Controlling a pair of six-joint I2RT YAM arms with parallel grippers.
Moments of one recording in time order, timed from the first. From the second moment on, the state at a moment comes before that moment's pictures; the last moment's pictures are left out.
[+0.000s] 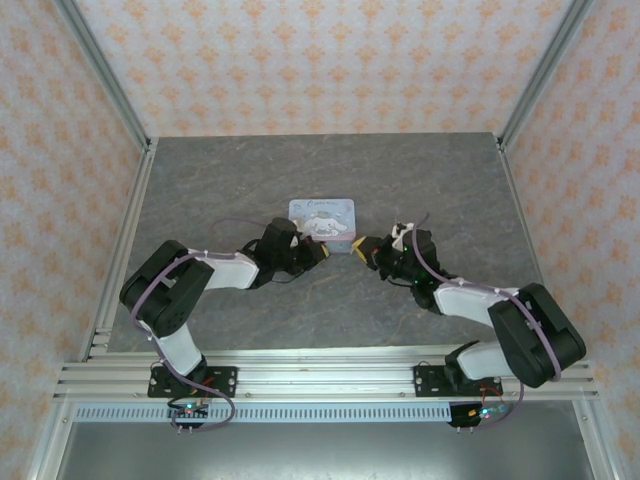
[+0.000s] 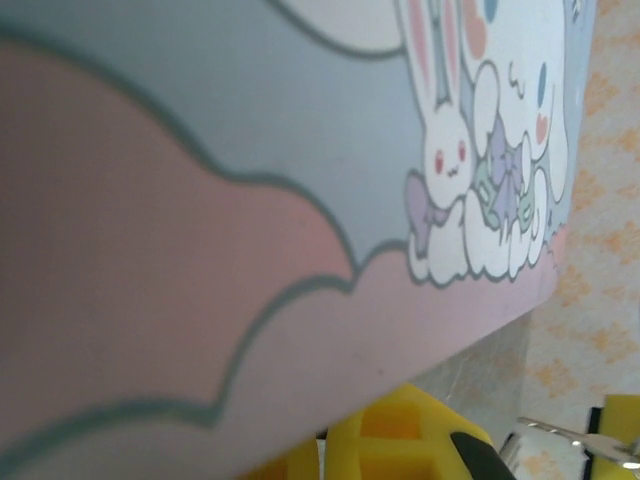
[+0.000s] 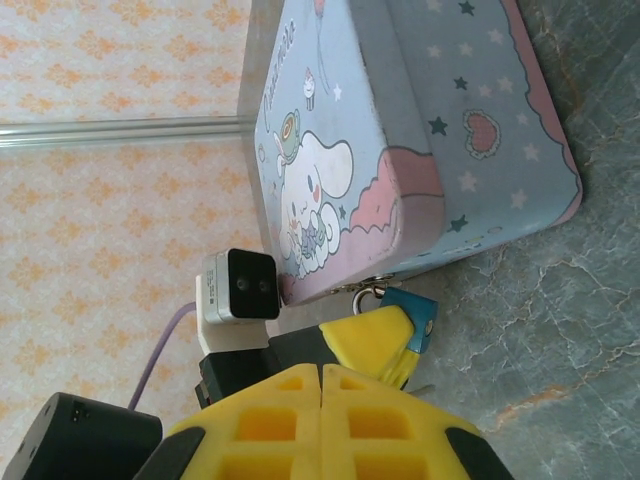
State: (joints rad) left arm -0.56 1.72 0.74 0.31 0.34 -1.09; right arm 0.47 1.34 0.40 0.56 -0.38 1.38
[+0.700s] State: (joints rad) left arm -0.56 1.45 0.65 0.29 0.34 -1.16; right arm 0.67 1.22 0.39 0.42 0.10 1.54
